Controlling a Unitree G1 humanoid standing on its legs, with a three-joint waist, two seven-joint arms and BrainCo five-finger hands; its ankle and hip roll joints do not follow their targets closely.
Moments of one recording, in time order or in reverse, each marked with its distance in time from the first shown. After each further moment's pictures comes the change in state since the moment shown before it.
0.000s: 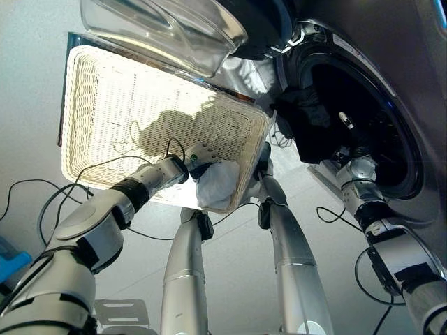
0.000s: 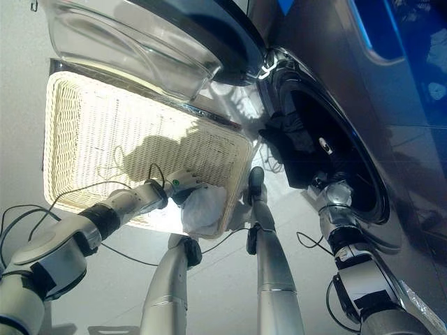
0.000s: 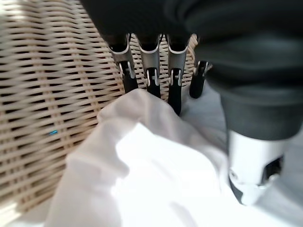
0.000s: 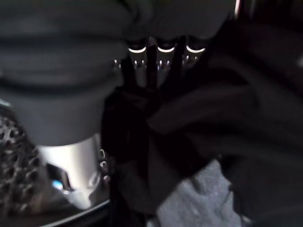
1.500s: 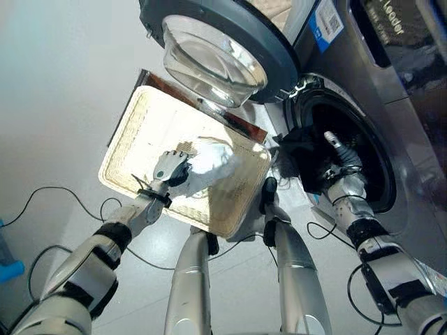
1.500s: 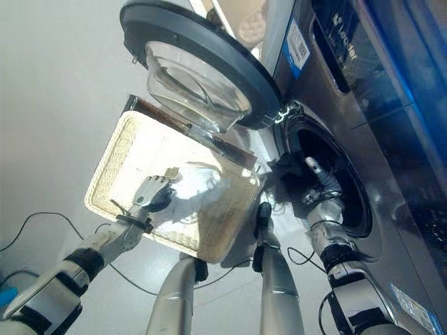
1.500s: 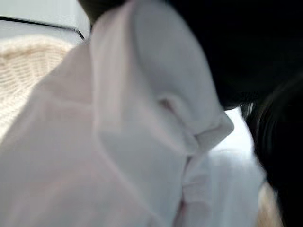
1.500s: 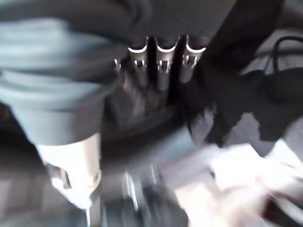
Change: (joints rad) left arm 0.465 -0.040 0.601 -0.061 -0.294 -0.220 0.632; right arm 0.184 0.053 0.053 -0.149 -0.143 0.108 0.233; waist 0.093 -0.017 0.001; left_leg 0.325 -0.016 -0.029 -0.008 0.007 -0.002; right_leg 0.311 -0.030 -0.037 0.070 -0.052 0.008
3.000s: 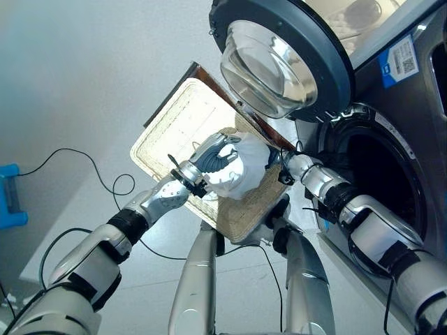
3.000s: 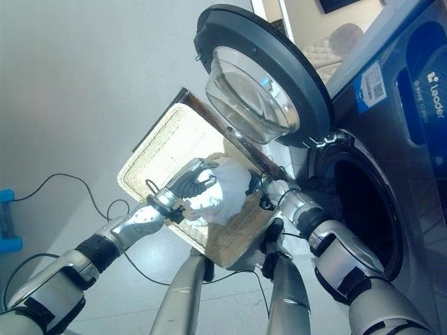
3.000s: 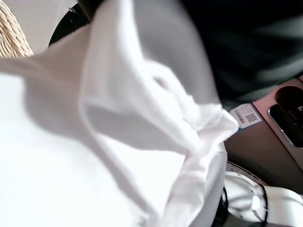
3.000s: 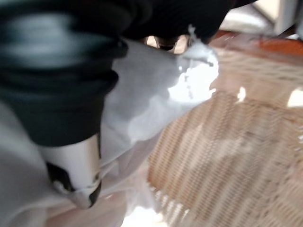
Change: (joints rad) left arm -0.157 0.018 -0.198 -0.266 -0.480 -0.202 -0.450; right arm -0.395 0.045 0.472 0.103 -0.594 0.256 0.489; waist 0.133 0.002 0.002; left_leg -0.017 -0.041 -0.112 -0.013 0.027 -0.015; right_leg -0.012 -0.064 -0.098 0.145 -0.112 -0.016
